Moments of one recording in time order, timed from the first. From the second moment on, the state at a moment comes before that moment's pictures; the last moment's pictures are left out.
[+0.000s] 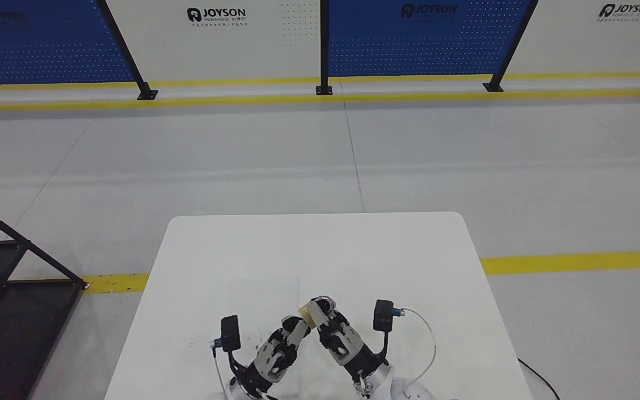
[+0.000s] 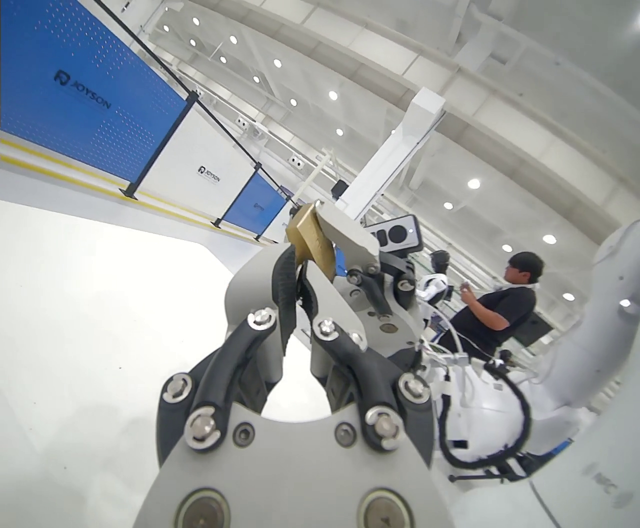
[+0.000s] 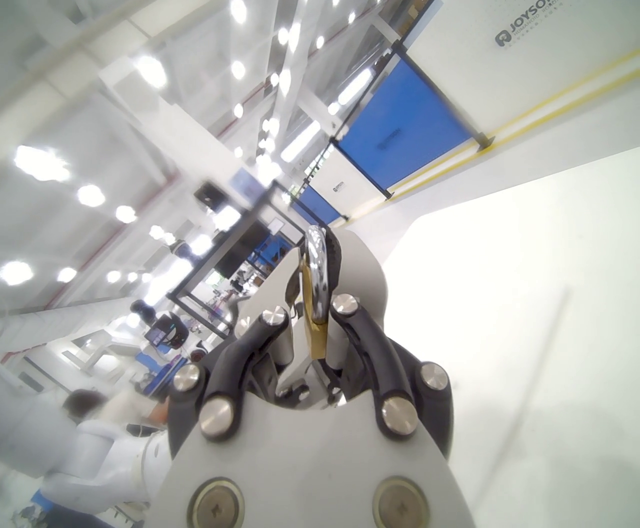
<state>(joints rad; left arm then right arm) 1.89 -1.18 -1.10 -1.58 0.93 -0.77 0.64 -1.78 -1.28 0.89 -1.72 -0.65 -0.49 -0.28</state>
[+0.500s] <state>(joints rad) 1.86 -1.19 -1.04 -1.51 1.26 -0.53 0.94 -1.78 -1.27 0.90 -1.72 -0.63 -0.48 -0.28</state>
